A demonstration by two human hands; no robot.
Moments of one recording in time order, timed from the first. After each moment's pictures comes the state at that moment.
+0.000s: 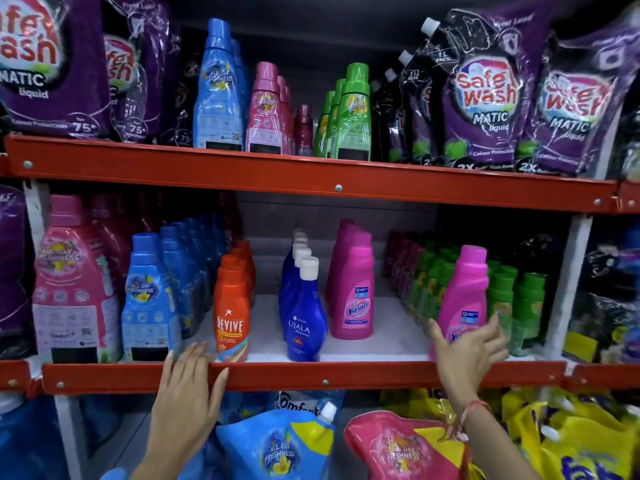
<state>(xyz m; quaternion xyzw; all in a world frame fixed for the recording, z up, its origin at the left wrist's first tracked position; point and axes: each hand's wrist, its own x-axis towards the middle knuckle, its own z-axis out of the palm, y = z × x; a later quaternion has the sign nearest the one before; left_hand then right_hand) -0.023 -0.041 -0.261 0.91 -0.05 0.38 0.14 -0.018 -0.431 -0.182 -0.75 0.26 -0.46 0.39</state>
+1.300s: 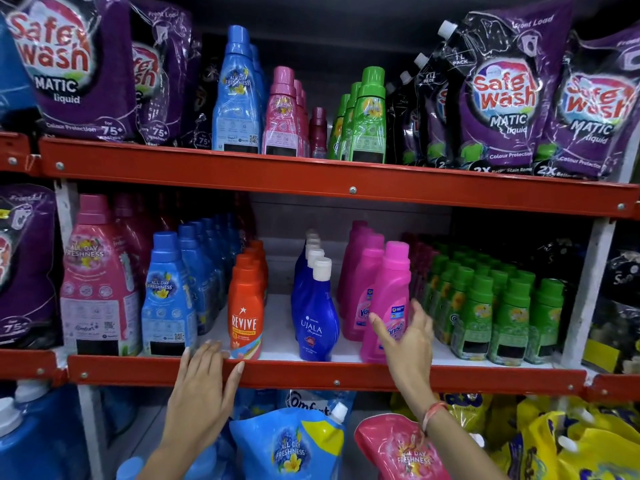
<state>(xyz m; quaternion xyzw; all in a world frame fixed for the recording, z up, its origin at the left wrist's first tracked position) -0.033 -0.043 -0.250 0.94 -0.03 0.31 0.16 -0.018 -0.346 -0.173 -0.81 0.08 -0.37 0.45</state>
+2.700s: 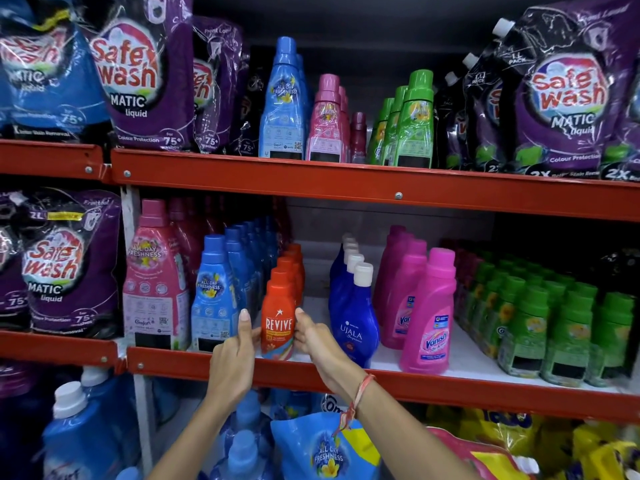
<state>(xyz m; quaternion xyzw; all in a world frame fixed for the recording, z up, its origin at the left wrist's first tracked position) -0.030 -0.037 -0.194 0.79 0.03 0.28 0.55 0.018 -0.174 -0.170 -0.74 -0.08 0.08 0.66</state>
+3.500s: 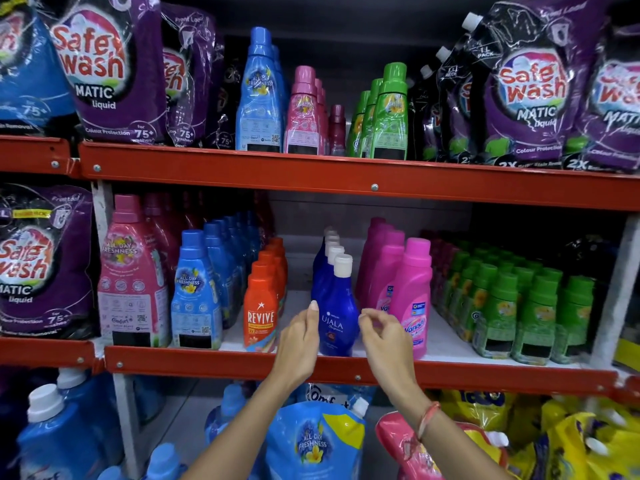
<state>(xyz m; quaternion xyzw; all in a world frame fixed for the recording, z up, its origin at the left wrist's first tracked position) -0.019 -0.143 -0.177 0.83 -0.10 0.22 0.50 -0.047 -0.283 -0.156 -0.81 -0.01 -0.26 0.53</state>
